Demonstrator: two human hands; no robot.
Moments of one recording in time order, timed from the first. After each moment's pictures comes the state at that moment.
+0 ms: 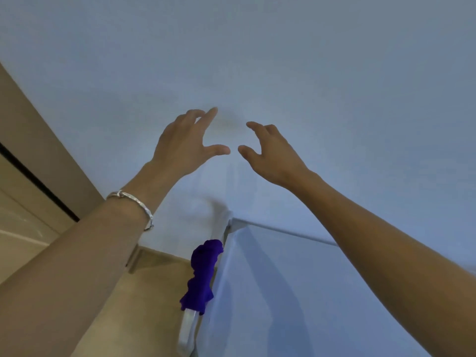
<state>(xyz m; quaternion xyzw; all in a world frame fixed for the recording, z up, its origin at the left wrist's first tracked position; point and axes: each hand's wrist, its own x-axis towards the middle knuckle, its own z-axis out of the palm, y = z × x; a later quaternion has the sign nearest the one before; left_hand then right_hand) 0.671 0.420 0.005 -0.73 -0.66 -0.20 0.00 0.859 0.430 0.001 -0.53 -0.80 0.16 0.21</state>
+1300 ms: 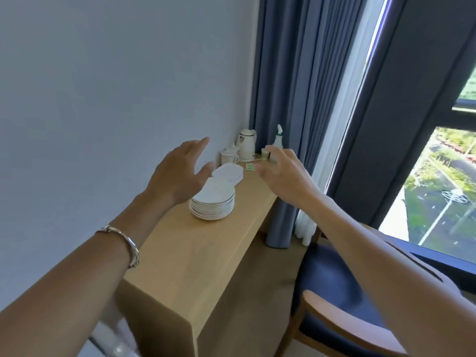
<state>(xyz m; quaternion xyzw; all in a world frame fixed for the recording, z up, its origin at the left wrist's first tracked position) 1.493 0.078 0.079 -0.95 -0.05 -0.26 -0.15 1.581 -0.125 0.075 -0.89 -0.26 -0.11 0.35</state>
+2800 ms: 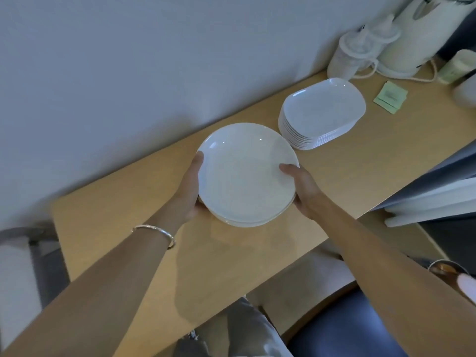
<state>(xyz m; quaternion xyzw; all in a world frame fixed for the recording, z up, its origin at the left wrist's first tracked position) 1.849 0.230 -0.216 -0.39 -0.53 -0.08 -0.75 2.033 0.099 -0.236 -0.68 -0.07 0.52 0.51</state>
